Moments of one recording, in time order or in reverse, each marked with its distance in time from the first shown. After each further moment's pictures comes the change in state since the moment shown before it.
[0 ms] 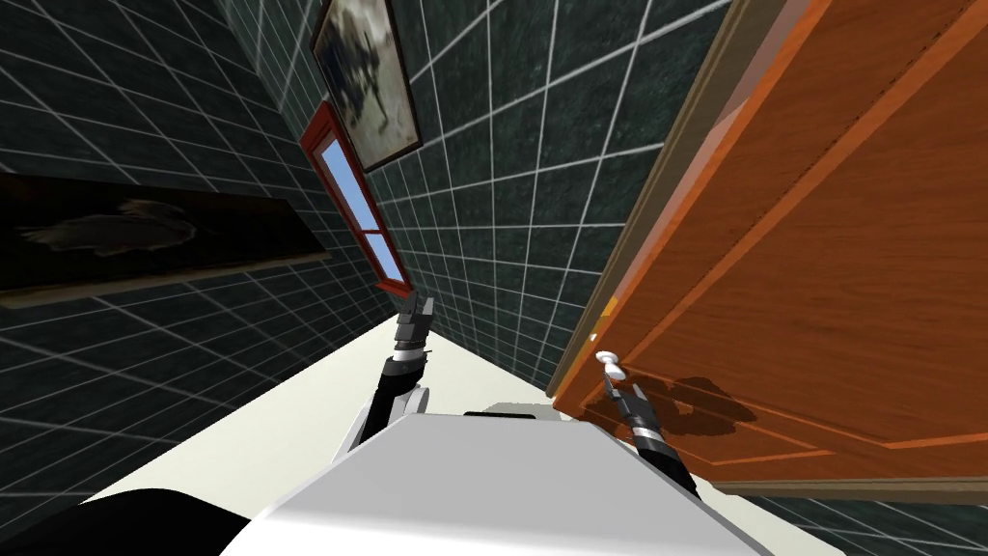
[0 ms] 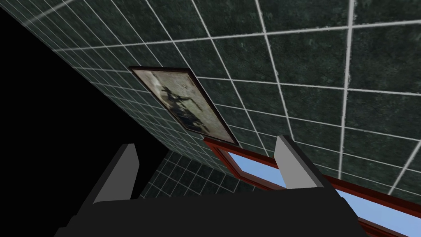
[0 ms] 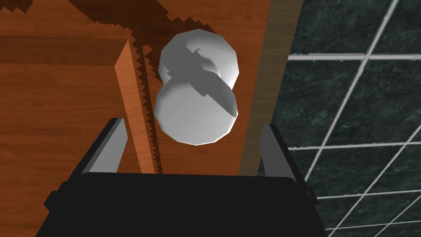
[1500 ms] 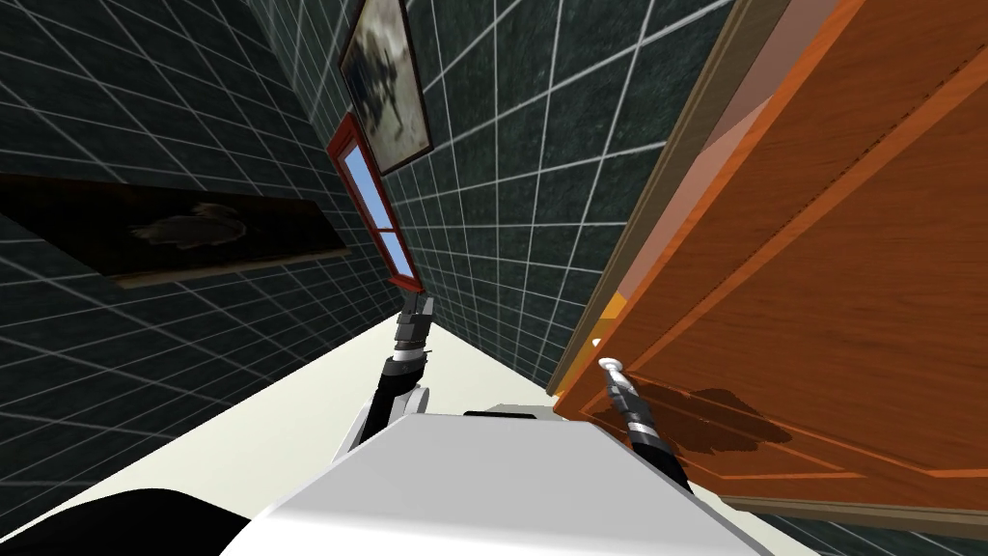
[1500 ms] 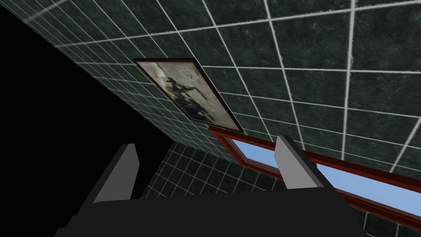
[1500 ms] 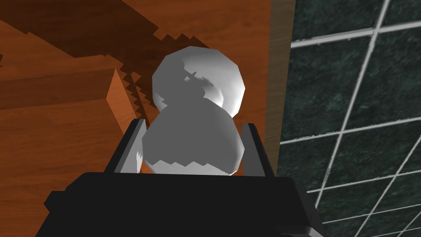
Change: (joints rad) arm -0.010 0.024 -0.035 -0.016 -0.002 0.026 -0.123
